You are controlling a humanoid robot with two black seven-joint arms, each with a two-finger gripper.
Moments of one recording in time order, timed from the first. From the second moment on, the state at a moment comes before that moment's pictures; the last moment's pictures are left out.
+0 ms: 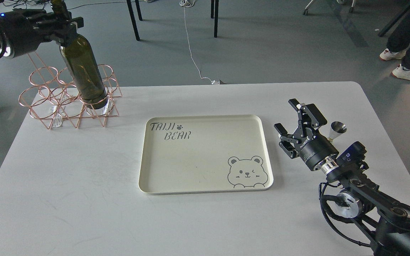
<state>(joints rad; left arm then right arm) -0.98 0.74 -0.82 -0.91 2.07 -0.30 -0.49 0.33 -0.34 0.78 1.09 -0.58 0.17 0.49</state>
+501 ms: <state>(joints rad) -0.94 0.71 -0.82 -0.86 2.07 -0.28 -0.49 0.33 -0.34 0.78 1.09 -0.58 0.17 0.49</state>
